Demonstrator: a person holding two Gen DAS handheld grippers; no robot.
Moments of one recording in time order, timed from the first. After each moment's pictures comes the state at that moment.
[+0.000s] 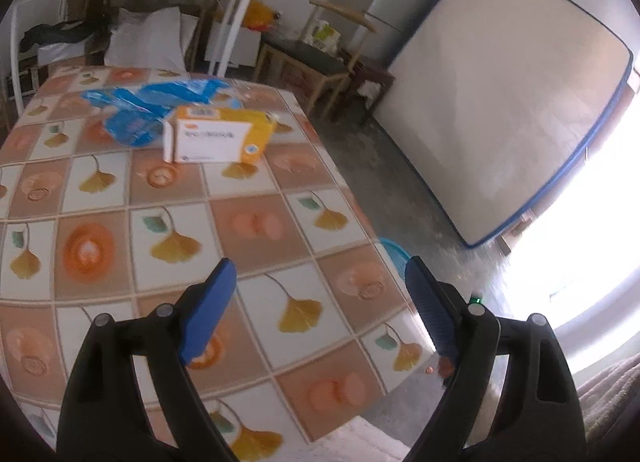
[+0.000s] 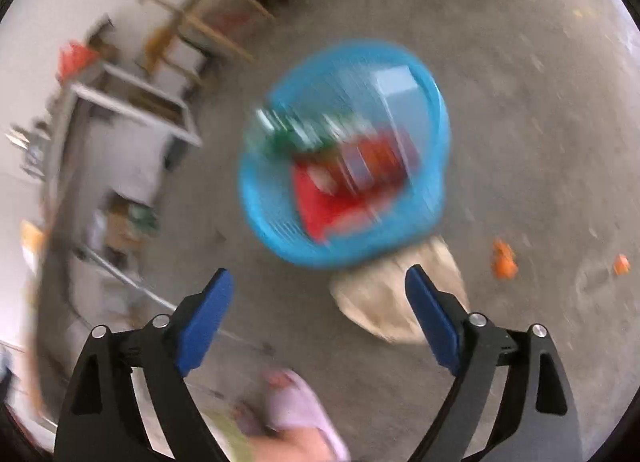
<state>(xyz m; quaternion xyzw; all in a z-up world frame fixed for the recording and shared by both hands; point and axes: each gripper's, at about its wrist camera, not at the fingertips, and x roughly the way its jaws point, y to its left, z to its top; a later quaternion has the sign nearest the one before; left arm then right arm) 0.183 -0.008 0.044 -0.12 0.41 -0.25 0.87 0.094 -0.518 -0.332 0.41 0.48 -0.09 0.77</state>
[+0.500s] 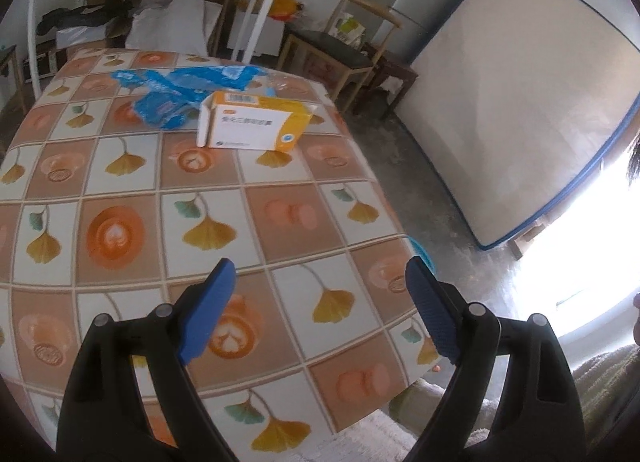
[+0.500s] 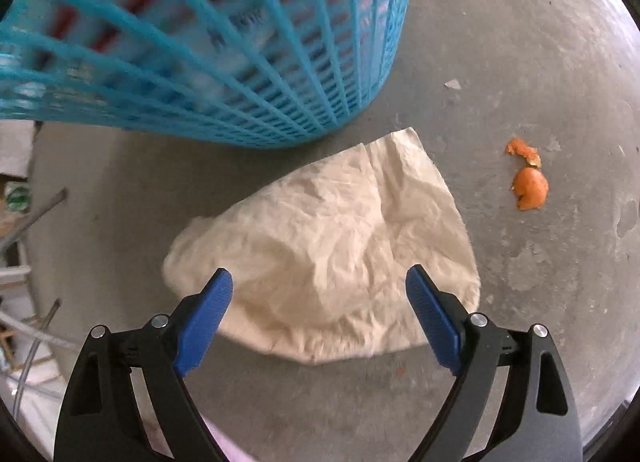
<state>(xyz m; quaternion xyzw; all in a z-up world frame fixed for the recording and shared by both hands) 0.190 0.013 0.032 -0.12 0.44 -0.21 0.87 0.158 -0.464 -0.532 0.36 0.59 -0.23 0.68</state>
